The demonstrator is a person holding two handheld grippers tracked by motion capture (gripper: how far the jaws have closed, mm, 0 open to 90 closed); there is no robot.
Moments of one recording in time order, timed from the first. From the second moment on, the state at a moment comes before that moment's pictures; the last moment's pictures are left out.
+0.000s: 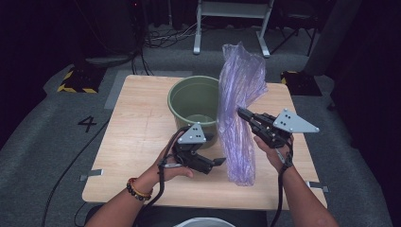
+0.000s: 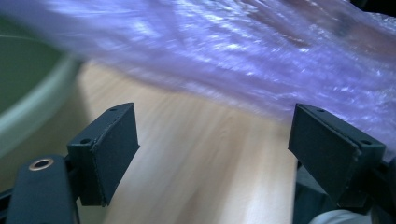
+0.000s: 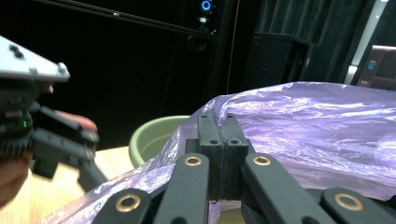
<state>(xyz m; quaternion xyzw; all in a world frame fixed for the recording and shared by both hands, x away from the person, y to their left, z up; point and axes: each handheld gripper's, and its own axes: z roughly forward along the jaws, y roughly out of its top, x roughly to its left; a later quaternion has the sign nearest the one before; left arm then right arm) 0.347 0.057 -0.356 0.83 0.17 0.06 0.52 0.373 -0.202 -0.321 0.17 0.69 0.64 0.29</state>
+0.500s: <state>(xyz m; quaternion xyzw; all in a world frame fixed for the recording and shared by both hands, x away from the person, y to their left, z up) 0.359 0.051 -0.349 0.80 0.17 0.10 0.56 0.366 -0.185 -0.316 0.14 0.69 0.65 0.30</state>
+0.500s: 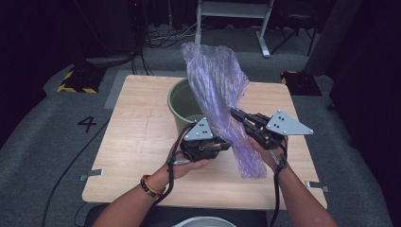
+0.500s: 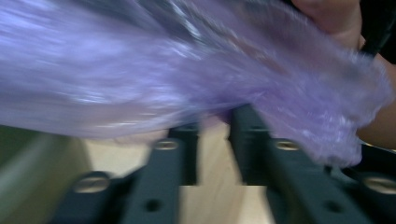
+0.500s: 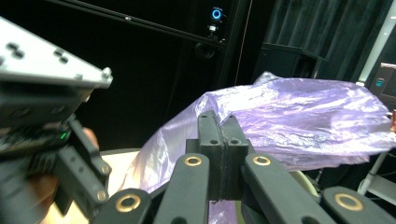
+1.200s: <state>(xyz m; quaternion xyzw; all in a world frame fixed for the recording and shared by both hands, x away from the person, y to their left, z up) 0.403 0.096 -0.280 0.80 0.19 0.30 0.49 0.387 -0.180 -0.315 0.12 0.68 0.66 0.30</state>
